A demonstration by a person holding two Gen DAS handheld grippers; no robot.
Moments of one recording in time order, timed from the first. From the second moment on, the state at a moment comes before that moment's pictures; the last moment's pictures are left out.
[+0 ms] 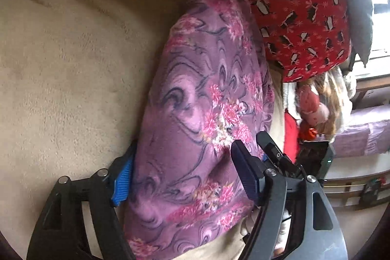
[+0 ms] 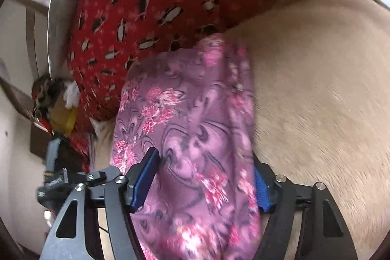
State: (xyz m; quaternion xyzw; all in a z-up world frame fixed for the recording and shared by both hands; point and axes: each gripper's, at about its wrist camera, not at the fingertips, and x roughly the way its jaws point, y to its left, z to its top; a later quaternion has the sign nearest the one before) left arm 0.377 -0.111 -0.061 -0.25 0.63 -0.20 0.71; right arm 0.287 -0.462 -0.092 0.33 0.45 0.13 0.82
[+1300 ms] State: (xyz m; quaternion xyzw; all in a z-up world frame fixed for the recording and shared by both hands) left arm 0.196 -0.038 0.035 -0.15 0.56 -0.14 0.80; right arm 0.115 -0.389 -0.017 0.30 0.41 0.14 0.85
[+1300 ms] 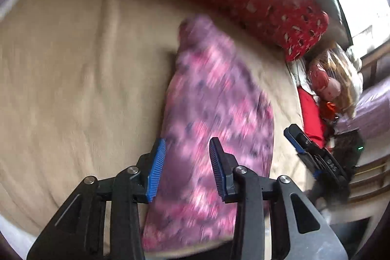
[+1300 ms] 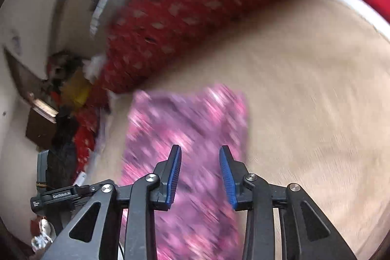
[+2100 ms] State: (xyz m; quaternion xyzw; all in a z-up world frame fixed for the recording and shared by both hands) left arm 0.238 -0.102 0.004 0.01 0.56 -0.05 0.82; right arm 0.161 -0.360 -0.035 0.20 0.46 0.17 0.85
